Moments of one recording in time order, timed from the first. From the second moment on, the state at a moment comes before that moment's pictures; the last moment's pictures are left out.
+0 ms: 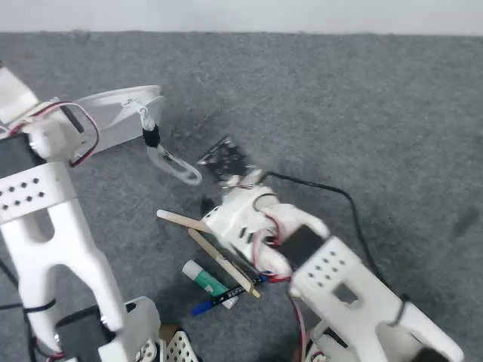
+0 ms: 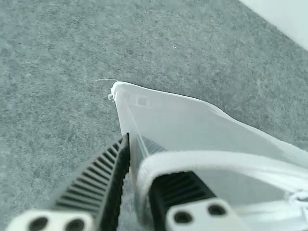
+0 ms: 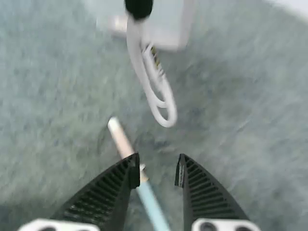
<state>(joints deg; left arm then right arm) -28.2 -19.1 2.9 81.2 20.6 -47.9 -39.6 47.9 41.8 0.3</state>
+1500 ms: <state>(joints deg) -33.4 -19.1 6.4 77.1 22.2 -56.4 2.7 28.3 54.8 0.7</state>
